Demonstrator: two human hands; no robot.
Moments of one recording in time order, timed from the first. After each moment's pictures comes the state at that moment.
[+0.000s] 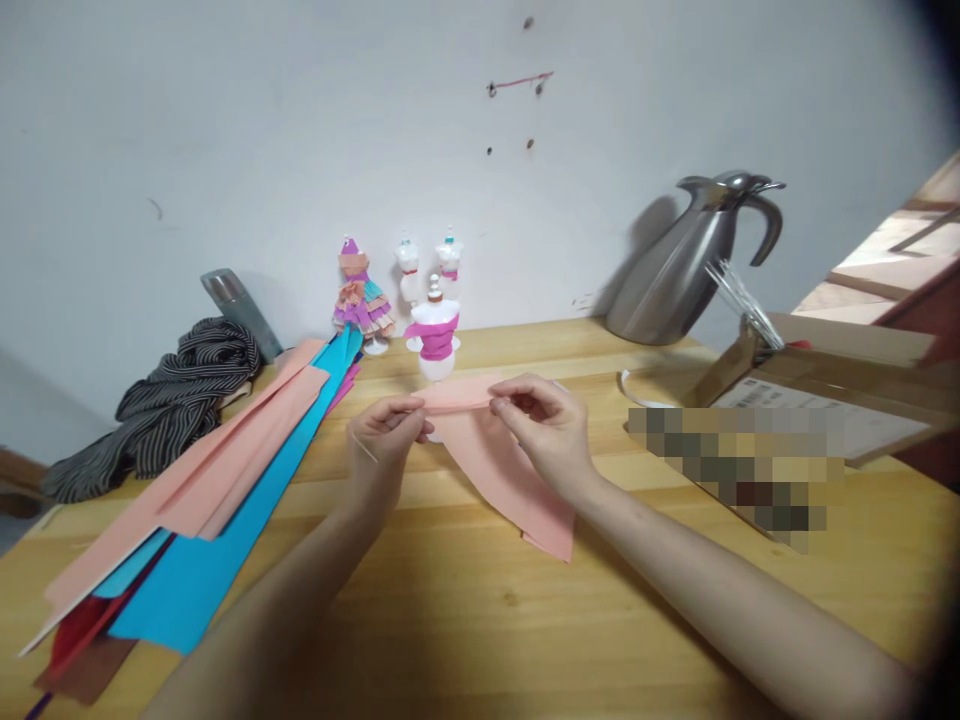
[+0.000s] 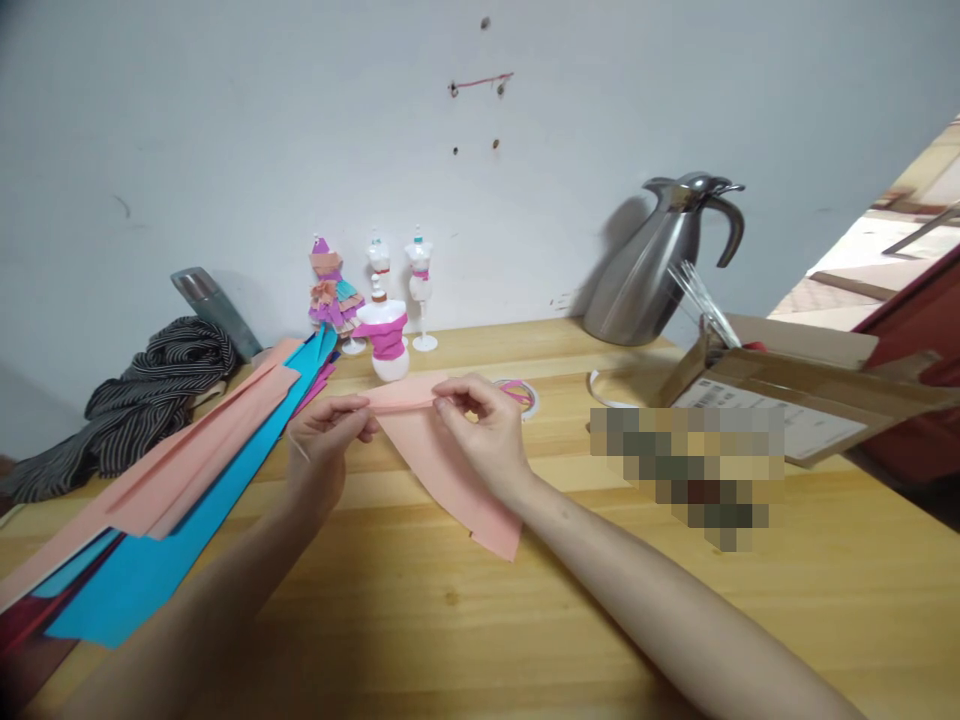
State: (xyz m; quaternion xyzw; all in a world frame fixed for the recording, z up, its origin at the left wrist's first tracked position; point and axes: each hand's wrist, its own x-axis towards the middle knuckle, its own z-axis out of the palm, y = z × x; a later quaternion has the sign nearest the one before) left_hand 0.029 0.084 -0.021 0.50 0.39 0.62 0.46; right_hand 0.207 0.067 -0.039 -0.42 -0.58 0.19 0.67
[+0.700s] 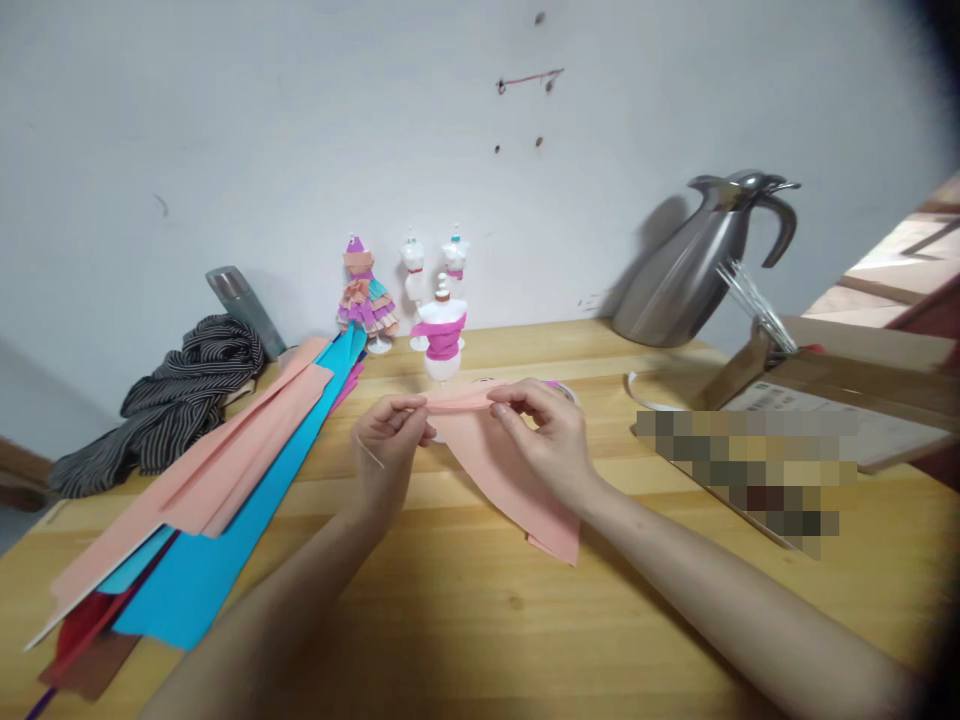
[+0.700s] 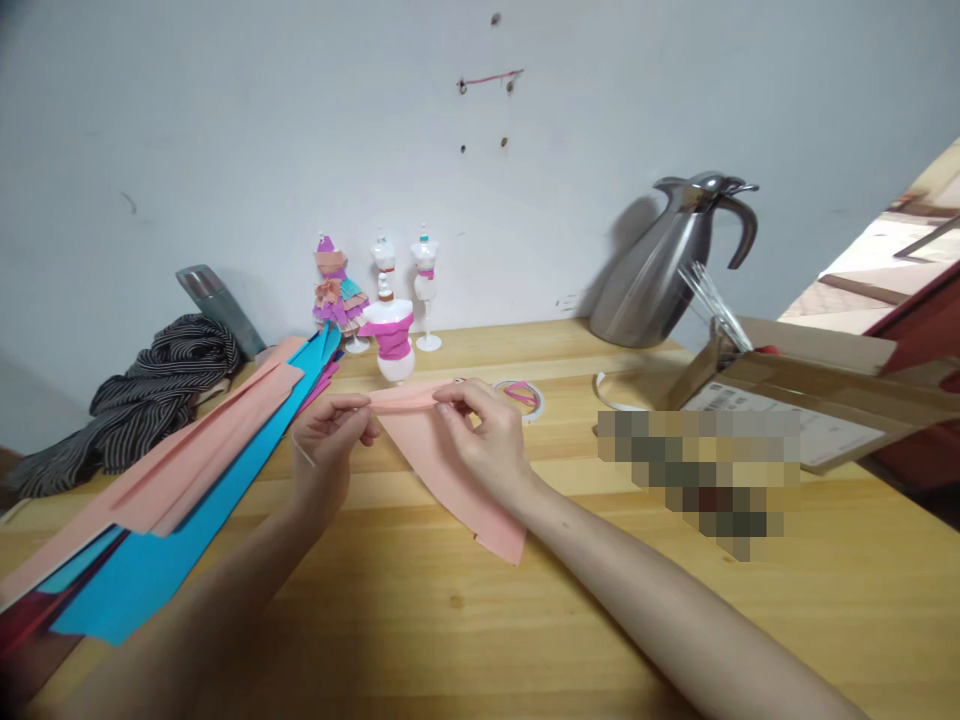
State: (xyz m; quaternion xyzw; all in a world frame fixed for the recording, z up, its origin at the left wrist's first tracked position) left_hand 0.029 0.080 -0.022 0.52 0.39 0.63 0.43; right_hand 0.208 0.065 -0.041 -0.44 -0.66 0.08 0.60
